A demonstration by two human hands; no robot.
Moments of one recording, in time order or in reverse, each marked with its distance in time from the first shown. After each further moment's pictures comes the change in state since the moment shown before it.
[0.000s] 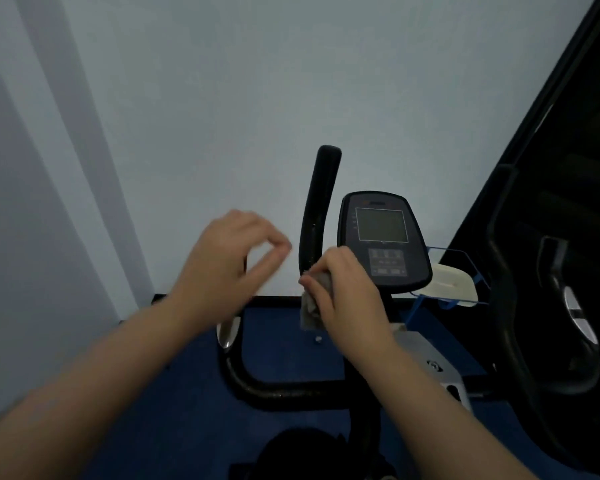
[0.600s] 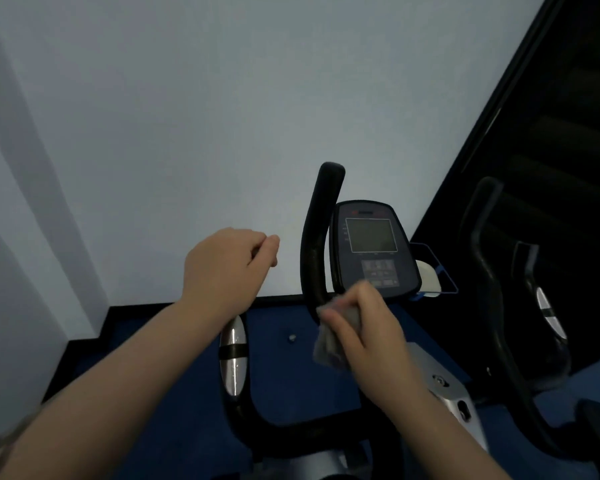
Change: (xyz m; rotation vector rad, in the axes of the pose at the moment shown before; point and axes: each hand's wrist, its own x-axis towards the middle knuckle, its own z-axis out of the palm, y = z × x) left_hand 0.033 -0.047 0.024 0.005 -0.068 -0.341; right_hand -0.012 0.006 0.001 -0.040 0.060 0.107
